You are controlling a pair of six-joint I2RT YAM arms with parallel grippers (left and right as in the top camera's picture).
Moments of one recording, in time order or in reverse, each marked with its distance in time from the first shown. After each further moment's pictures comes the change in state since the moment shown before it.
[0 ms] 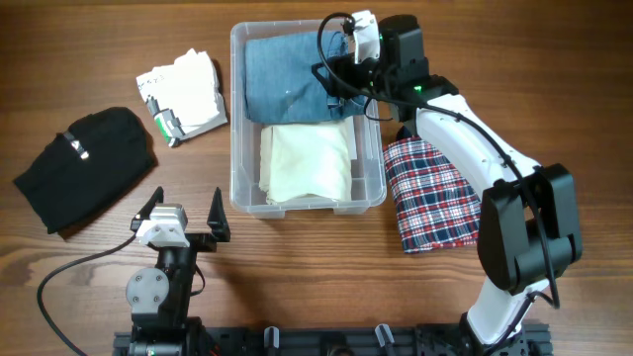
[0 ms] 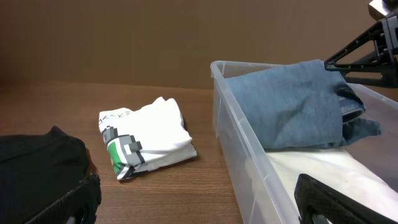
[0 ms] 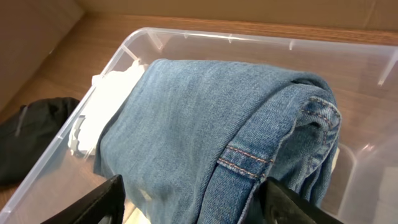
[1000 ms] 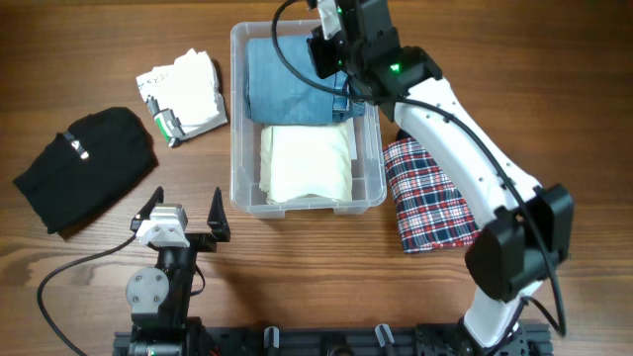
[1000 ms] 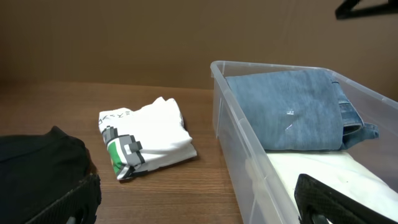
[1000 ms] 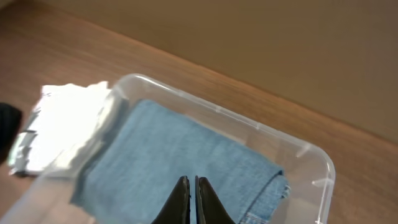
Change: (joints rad) left arm 0.000 0.000 0.000 0.000 0.000 0.000; right arm 0.143 0.009 0.347 -0.344 0.406 -0.172
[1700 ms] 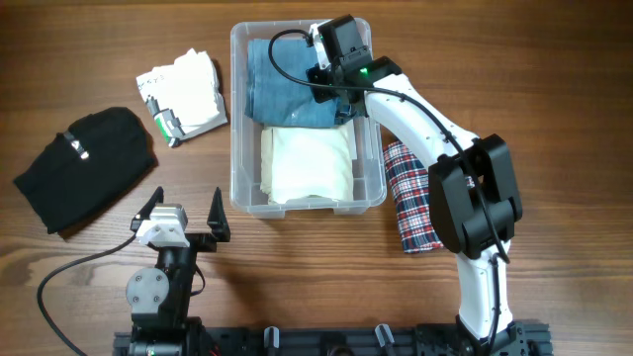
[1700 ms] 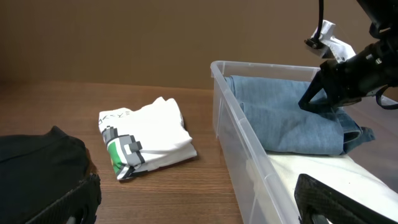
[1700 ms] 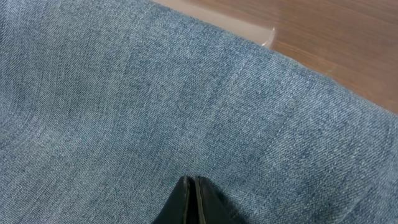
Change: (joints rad) left arm 0.000 0.000 0.000 0.000 0.000 0.000; right arm -0.015 0.267 0.006 -0.020 0.010 0.039
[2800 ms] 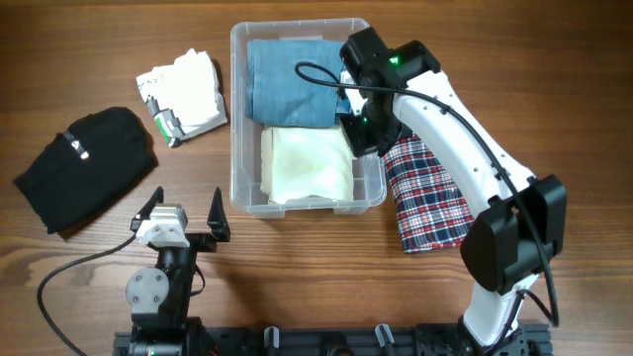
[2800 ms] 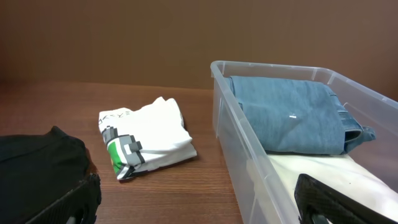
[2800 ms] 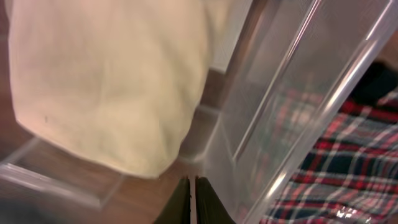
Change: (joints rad) left arm 0.000 0.000 0.000 0.000 0.000 0.000; right arm 0.002 -0.235 0.032 -0.903 -0.102 0.058
